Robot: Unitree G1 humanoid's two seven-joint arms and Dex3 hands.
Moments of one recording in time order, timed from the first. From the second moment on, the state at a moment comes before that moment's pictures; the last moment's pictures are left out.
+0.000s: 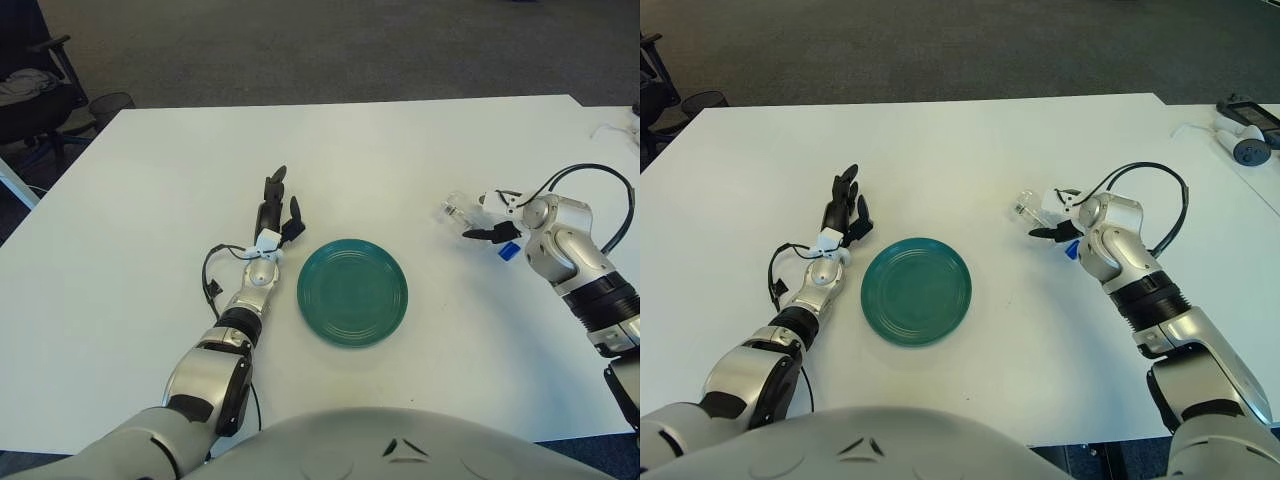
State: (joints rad) left arm -0.42 0.00 -0.03 1.06 0.16 -0.67 0.27; right arm -0.47 -0.74 0.46 0.09 -0.75 0.64 0.80
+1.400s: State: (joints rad) left arm -0.40 -0.01 -0.03 1.03 0.16 -0.67 0.27; right arm -0.50 -0.65 0.49 0.35 -0.80 0.47 0.60
